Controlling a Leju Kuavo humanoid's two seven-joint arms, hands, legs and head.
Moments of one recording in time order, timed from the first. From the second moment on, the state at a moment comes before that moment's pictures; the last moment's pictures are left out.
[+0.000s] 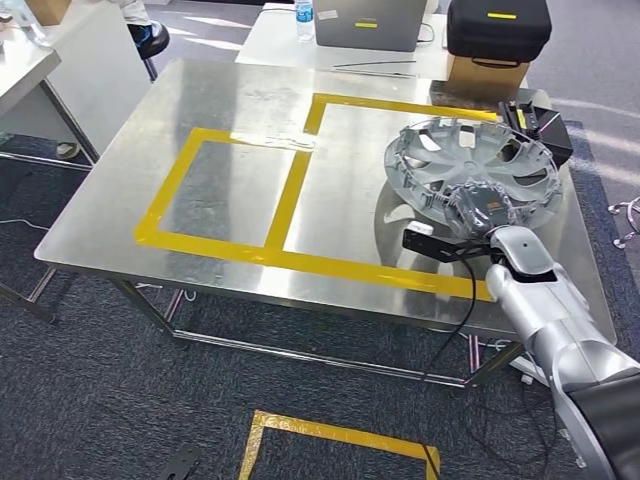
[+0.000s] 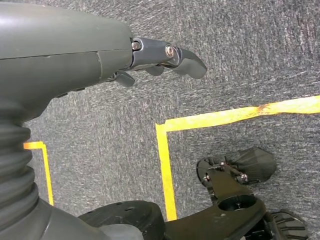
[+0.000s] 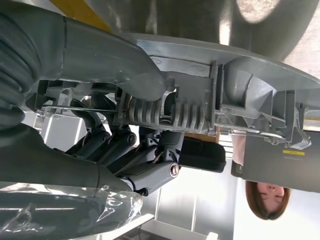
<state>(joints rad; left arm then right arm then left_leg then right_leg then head) -0.14 -0.13 0.97 -0.21 -1.39 0.08 -0.12 -0.86 -0.23 0.43 -0.51 1.08 -0.30 -0.23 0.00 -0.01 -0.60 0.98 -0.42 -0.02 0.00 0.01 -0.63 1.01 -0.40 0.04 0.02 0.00</state>
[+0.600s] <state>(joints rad) -0.13 -0.13 0.97 -0.21 -1.39 0.08 -0.12 -0.78 -0.21 0.42 -0.71 1.05 -0.25 -0.34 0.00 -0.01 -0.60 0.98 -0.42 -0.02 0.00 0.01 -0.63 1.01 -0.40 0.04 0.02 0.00</state>
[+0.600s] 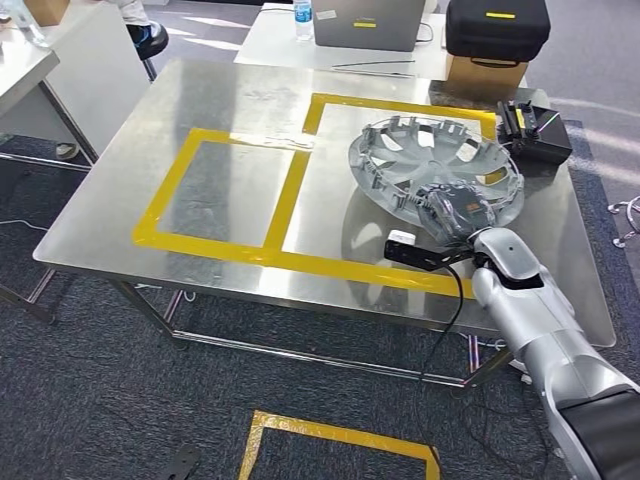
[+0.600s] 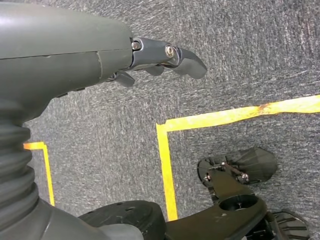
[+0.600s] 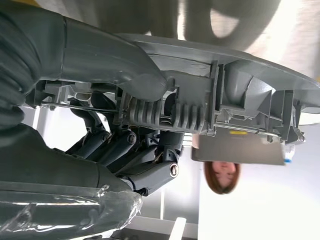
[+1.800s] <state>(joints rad) -0.13 -0.13 0.98 -0.21 -1.38 0.08 -0.12 -0.75 -0.20 0.49 -0.83 1.03 -0.22 -0.32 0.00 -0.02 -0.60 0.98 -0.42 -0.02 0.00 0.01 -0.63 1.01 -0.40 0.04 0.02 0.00</state>
